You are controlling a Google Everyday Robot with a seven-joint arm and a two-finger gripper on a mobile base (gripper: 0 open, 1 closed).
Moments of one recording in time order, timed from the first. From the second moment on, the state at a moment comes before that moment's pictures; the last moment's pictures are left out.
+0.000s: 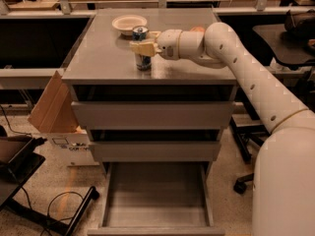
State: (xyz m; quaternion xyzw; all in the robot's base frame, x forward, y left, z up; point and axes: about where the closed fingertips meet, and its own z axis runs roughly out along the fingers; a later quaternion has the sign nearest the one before) arm 0.776 0.051 0.909 -0.43 0.61 0.38 0.55
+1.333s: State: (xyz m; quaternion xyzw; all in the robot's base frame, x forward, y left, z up) arm 0.598 0.032 0.852 -0.47 0.56 0.36 0.57
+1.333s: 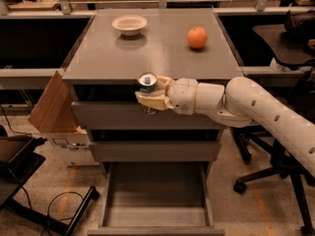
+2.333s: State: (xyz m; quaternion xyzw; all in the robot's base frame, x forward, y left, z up) arm 0.565 0.057 0.748 -0.44 0.56 0.41 0.57
